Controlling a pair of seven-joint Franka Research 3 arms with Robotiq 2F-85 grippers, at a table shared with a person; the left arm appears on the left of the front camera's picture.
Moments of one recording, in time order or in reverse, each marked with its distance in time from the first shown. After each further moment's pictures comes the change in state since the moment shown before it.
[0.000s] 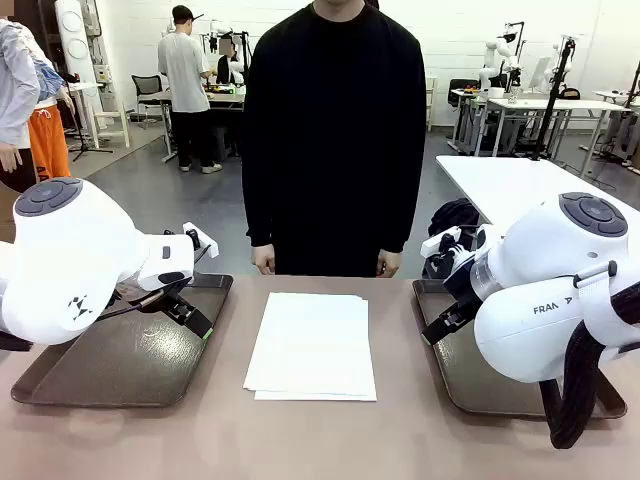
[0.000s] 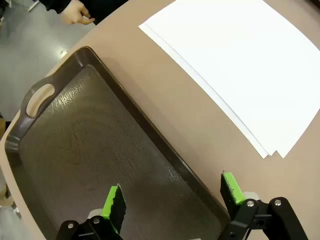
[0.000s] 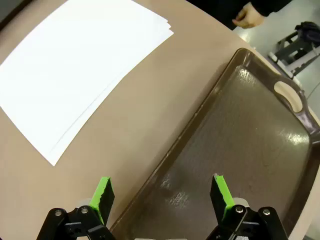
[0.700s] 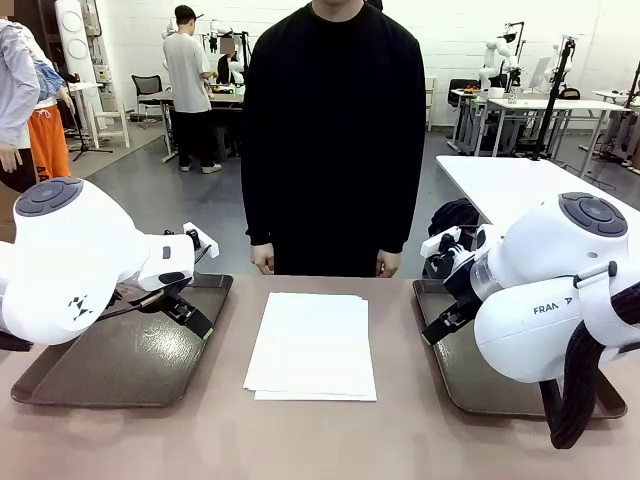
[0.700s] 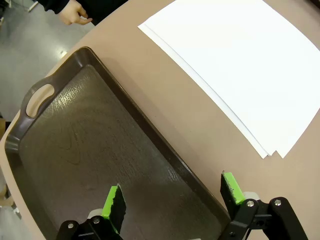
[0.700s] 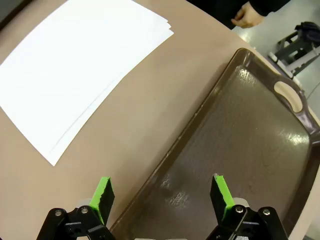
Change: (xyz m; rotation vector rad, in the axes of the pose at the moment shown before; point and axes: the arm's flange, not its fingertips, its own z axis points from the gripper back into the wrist) left arm 0.000 -0.001 0.000 0.000 0.000 -0.001; right arm 0.000 0.000 0.000 0.000 0.000 0.001
